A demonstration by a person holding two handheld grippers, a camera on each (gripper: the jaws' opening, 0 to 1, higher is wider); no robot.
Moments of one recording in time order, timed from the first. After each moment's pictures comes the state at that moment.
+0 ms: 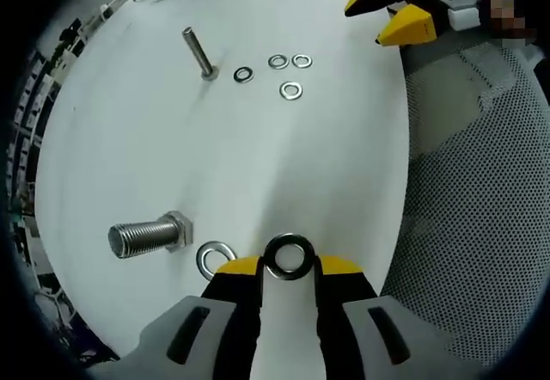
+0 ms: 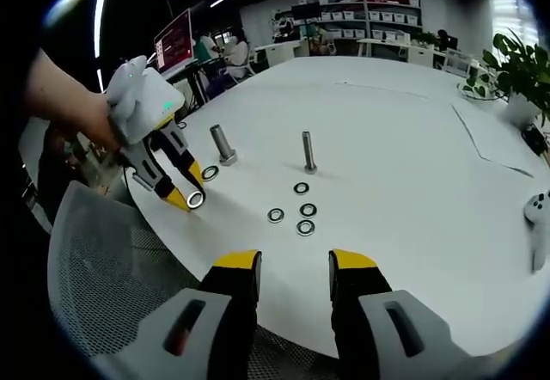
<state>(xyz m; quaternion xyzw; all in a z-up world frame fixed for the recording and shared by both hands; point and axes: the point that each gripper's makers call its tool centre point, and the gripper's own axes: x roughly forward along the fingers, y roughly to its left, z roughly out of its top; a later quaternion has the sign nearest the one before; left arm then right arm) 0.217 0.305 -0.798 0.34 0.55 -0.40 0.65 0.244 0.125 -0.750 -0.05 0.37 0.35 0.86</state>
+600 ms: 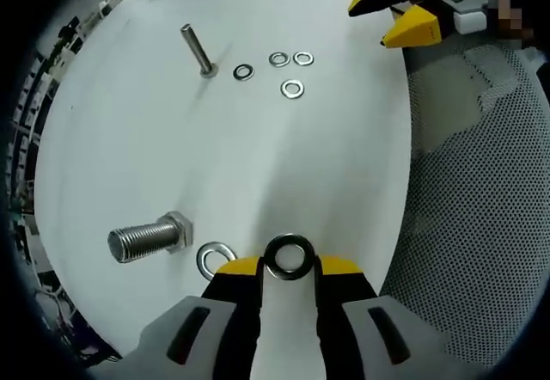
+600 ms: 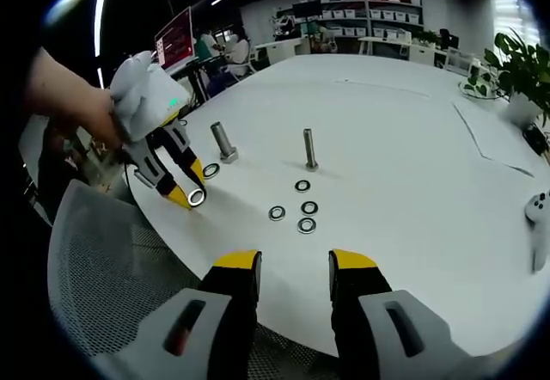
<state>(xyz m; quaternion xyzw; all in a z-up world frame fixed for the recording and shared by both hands) 0.219 0.301 -0.800 0.34 0.57 -0.39 0.63 0.242 0.125 -0.751 -0.06 0.37 0.35 0.86</state>
